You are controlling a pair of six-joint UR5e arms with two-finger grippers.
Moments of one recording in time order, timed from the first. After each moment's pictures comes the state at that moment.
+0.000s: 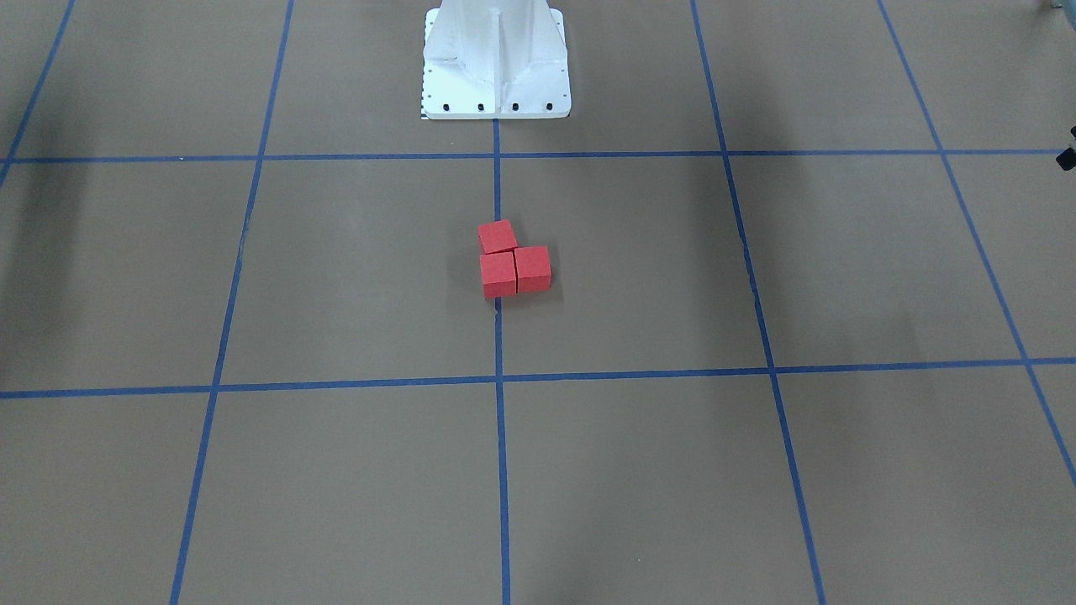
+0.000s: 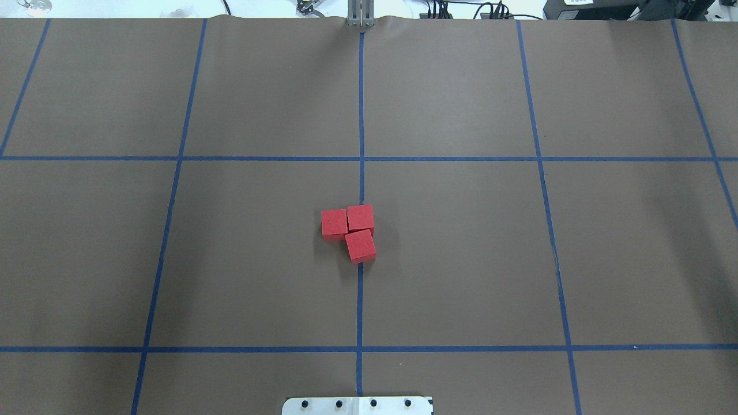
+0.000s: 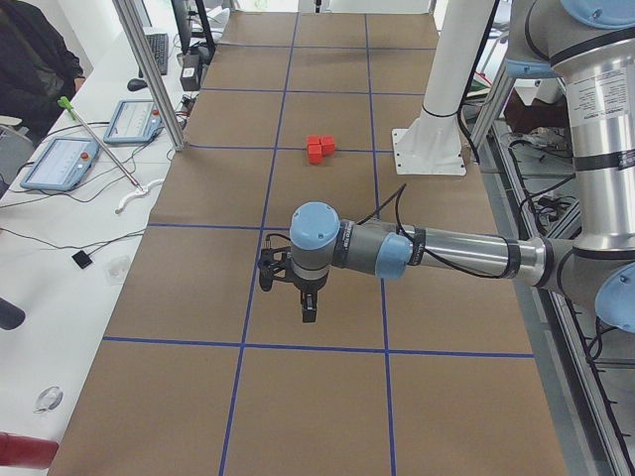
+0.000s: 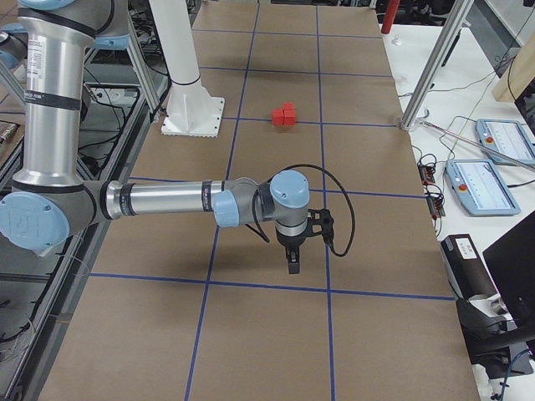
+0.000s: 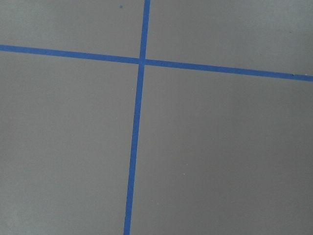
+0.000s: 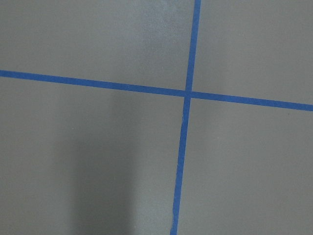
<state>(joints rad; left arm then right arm) -1.51 -1.35 -1.89 -1.68 -2.41 -0.27 1.50 -1.71 1.79 -1.45 2.31 0.09</state>
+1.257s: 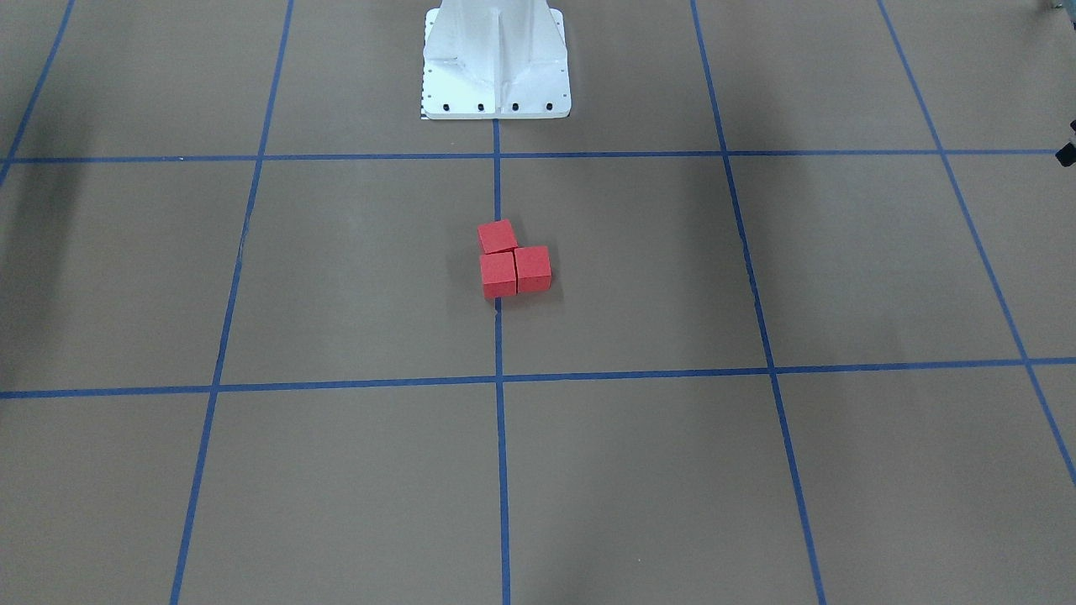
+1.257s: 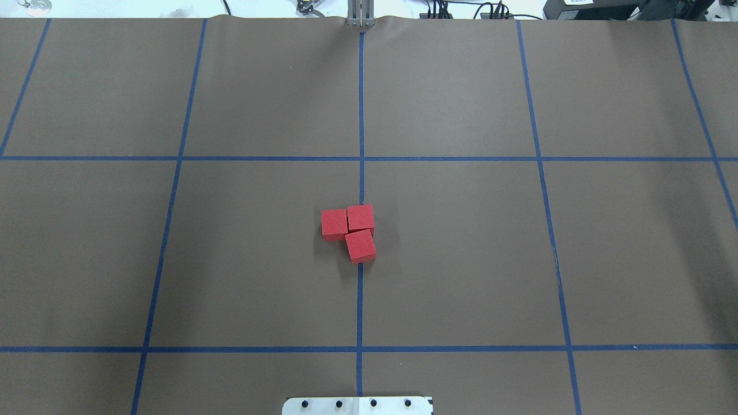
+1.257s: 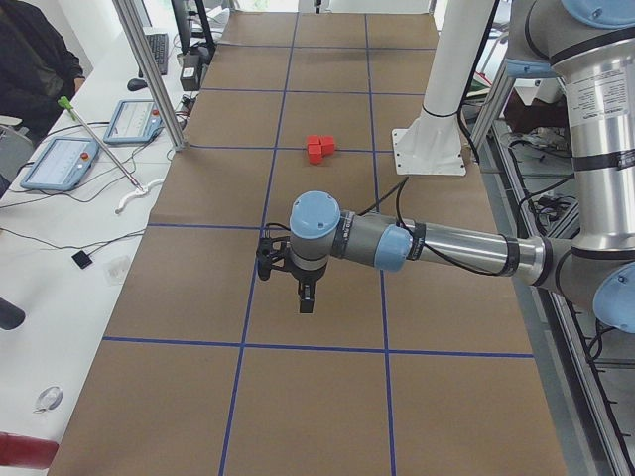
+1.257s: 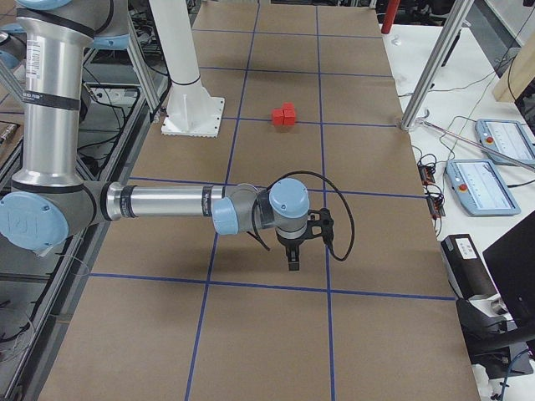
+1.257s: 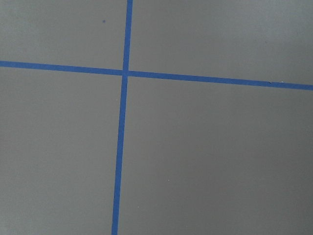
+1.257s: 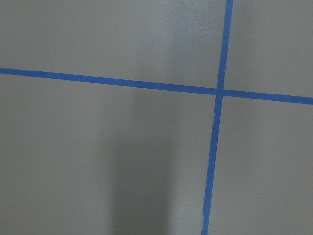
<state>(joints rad) -1.51 -1.35 -1.93 -1.68 -2.42 -0.27 1.52 -1.71 1.75 -1.40 2.43 0.09</state>
